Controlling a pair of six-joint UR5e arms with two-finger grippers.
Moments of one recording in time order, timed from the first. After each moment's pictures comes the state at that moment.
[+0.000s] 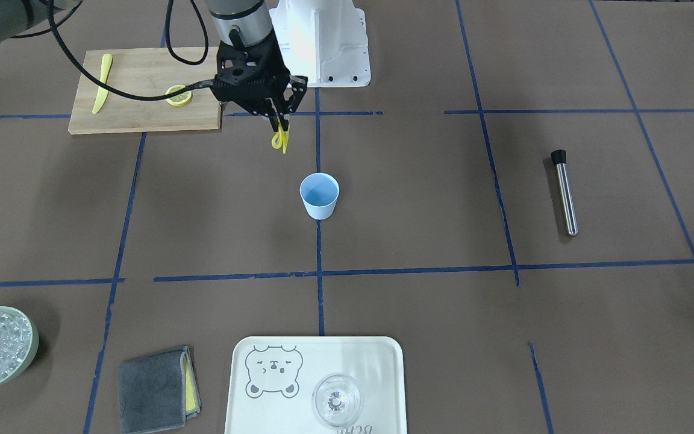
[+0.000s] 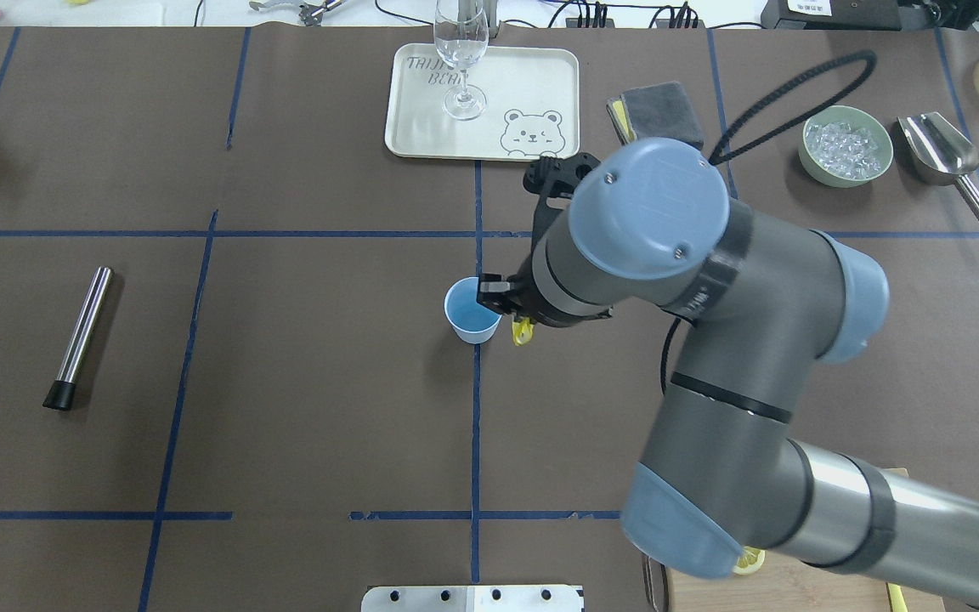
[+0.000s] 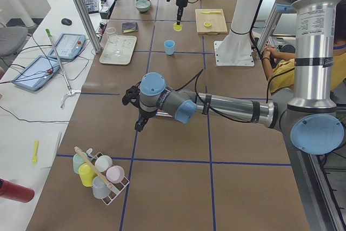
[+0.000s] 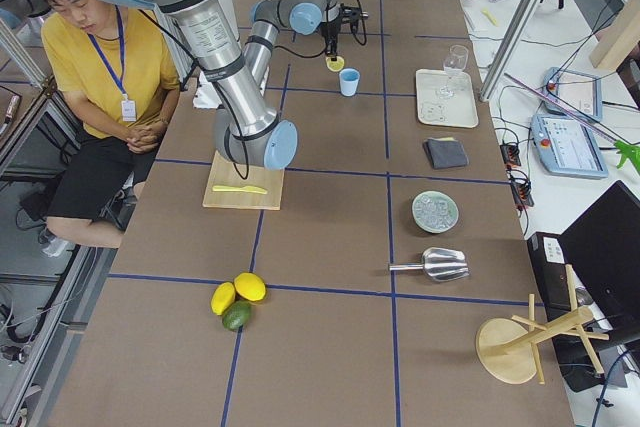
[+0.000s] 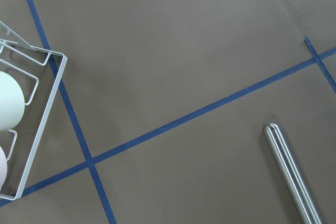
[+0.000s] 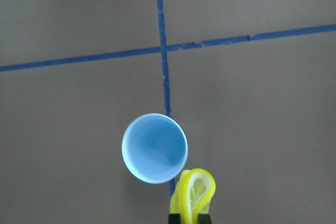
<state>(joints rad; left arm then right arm) -1.42 -1.51 -1.75 -1.96 -2.38 -0.04 0.52 -0.85 1.92 -1.72 1.82 1.34</state>
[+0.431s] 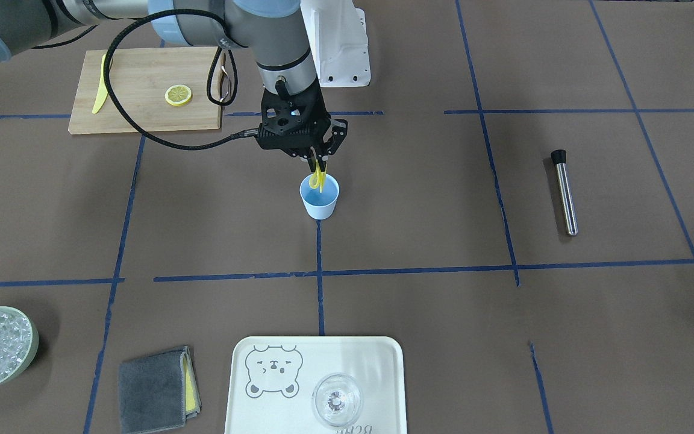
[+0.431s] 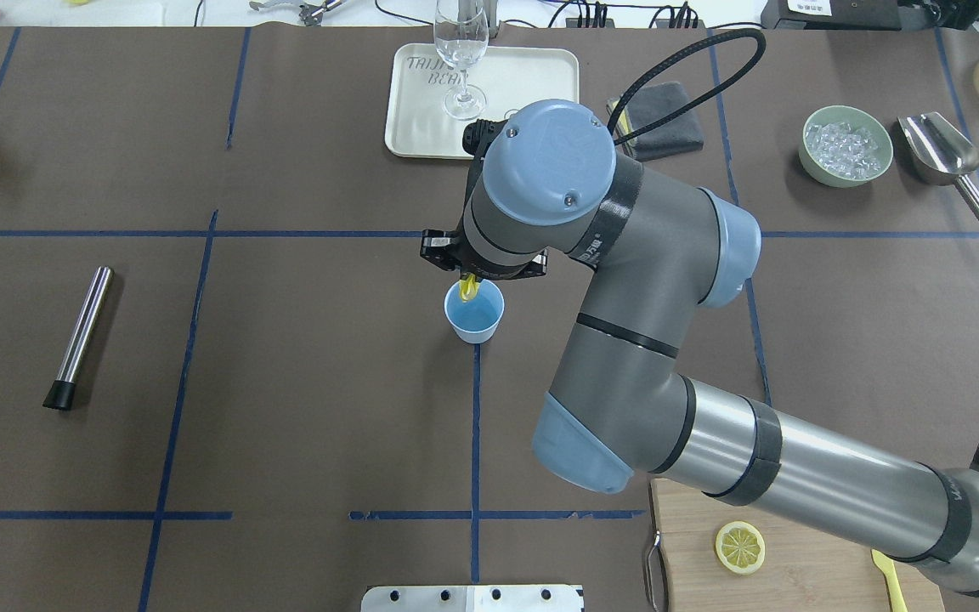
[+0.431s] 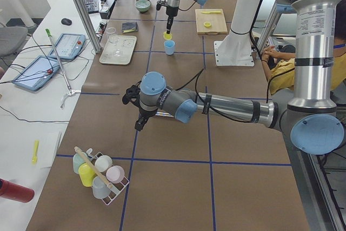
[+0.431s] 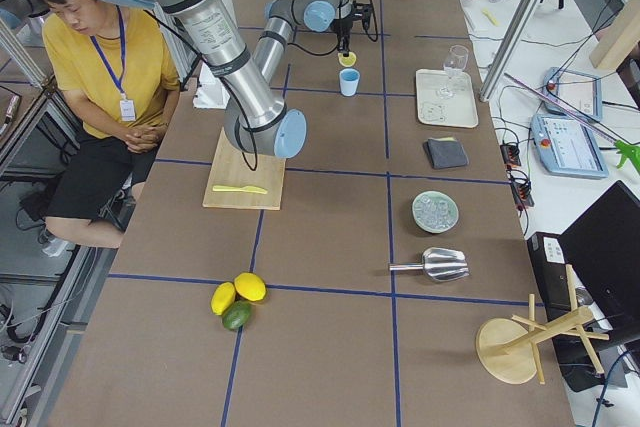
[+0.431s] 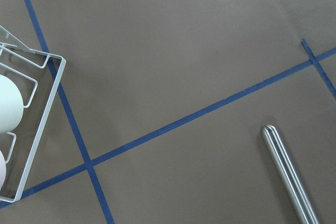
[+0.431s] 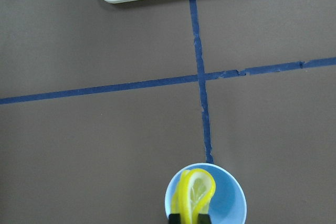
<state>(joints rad) -1.42 -1.51 -1.76 -1.96 -2.38 -0.04 0.54 -0.76 1.71 -1.56 1.82 1.35</state>
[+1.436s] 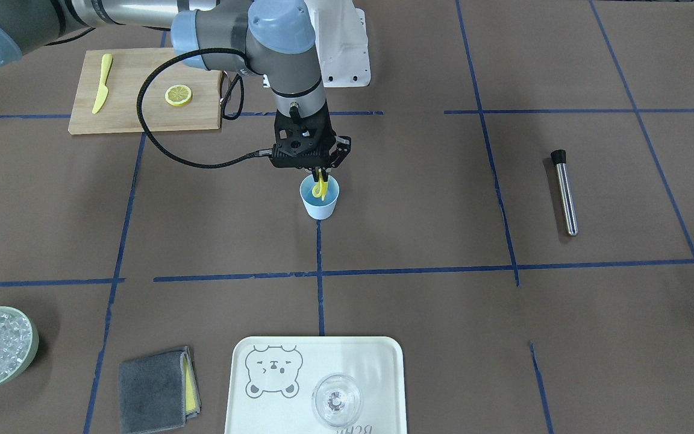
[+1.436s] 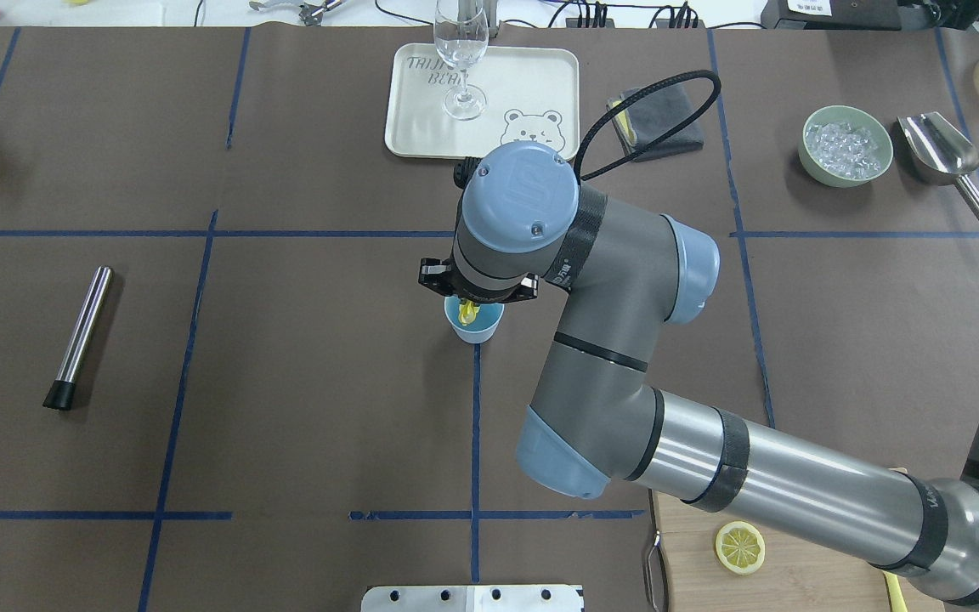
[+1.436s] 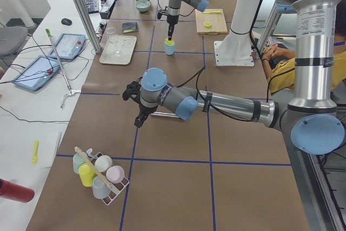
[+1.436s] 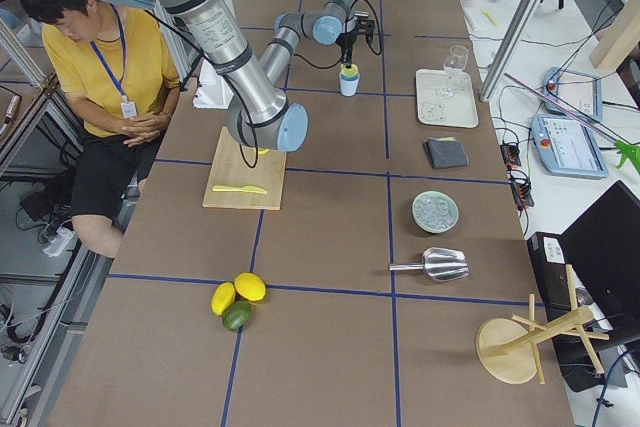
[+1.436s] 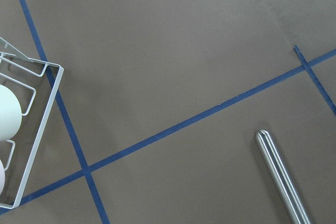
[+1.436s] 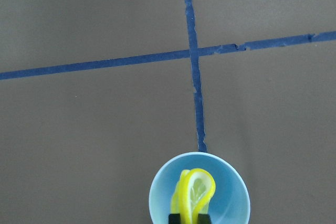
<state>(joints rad) -1.42 -1.50 -1.79 -1.96 -2.38 -0.04 0.51 -0.76 1.63 -1.54 1.82 1.35</state>
